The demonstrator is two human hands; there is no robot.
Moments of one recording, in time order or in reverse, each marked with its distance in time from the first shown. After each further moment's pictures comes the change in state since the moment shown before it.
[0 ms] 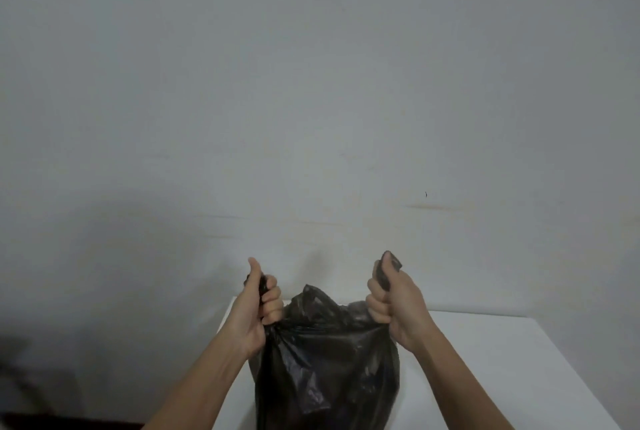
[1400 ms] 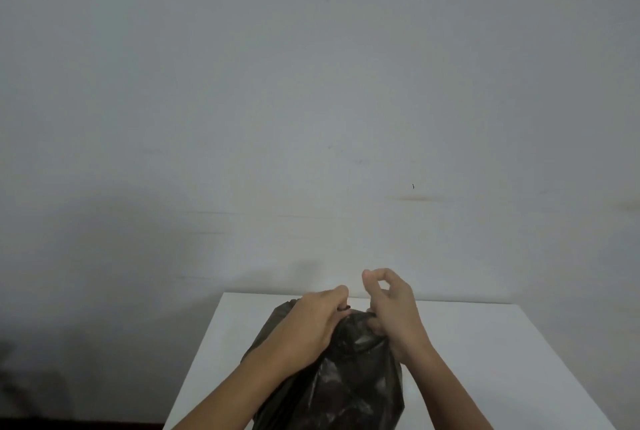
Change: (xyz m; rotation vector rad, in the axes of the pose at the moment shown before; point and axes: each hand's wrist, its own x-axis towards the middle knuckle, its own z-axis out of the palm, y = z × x) left_hand -0.030 -0.054 0.051 1.579 -0.387 0.835; right_hand -0.021 0.022 -0.014 -0.501 0.198 -0.172
